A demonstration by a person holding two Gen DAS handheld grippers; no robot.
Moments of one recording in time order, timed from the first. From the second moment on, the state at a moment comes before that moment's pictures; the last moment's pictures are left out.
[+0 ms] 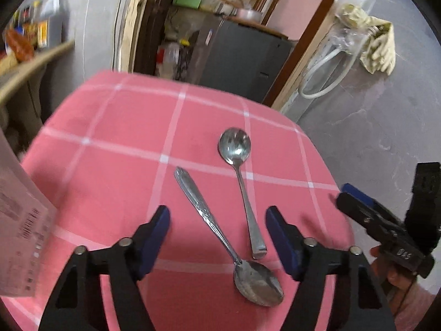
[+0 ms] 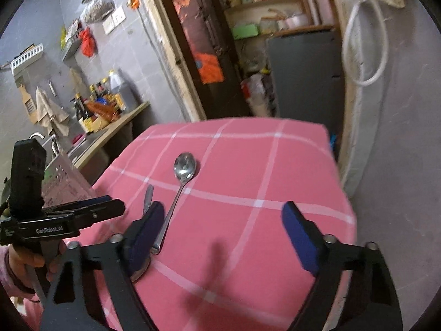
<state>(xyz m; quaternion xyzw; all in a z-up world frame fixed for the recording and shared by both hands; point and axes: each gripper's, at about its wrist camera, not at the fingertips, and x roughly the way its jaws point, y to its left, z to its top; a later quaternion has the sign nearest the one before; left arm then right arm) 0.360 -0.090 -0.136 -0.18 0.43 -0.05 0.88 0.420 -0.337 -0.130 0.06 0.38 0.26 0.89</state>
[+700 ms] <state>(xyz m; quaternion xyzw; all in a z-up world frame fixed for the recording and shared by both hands) 0.396 -0.091 -0.157 -0.18 0.48 -0.03 0.86 0.503 -0.257 -0.170 0.04 0.46 0.35 0.81</state>
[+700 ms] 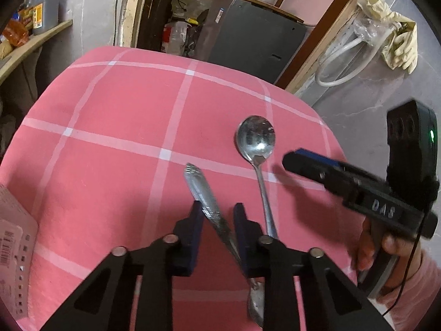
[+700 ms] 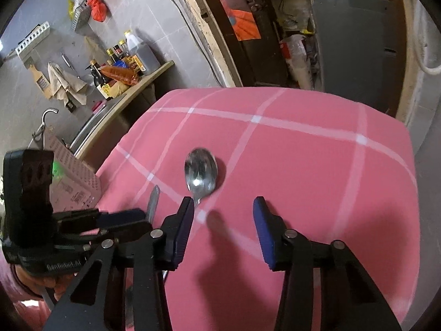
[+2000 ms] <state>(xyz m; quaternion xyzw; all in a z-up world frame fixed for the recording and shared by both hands) 0.416 -0.130 -0.144 -0.04 0.56 -0.06 0.83 0.446 -0.320 -0.183 0.10 0.52 0.30 0.80</state>
